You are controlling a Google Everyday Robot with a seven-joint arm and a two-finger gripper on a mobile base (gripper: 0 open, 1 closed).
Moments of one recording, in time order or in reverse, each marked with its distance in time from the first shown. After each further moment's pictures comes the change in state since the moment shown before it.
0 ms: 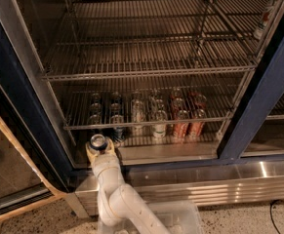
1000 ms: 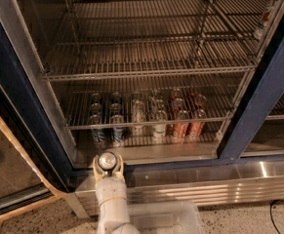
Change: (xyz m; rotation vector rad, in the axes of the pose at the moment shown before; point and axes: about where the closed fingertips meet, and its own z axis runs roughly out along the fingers) arm -0.023 -0.009 -0.100 0.144 -0.174 0.007
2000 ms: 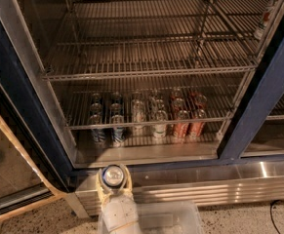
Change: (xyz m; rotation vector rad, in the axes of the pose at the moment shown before) arm -0.059 -0.005 -0.078 -0.112 -0.178 0.097
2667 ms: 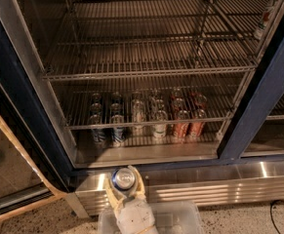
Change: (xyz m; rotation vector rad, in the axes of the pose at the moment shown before) arm -0.042 -0.013 -0.025 -0.110 -0.027 0.053
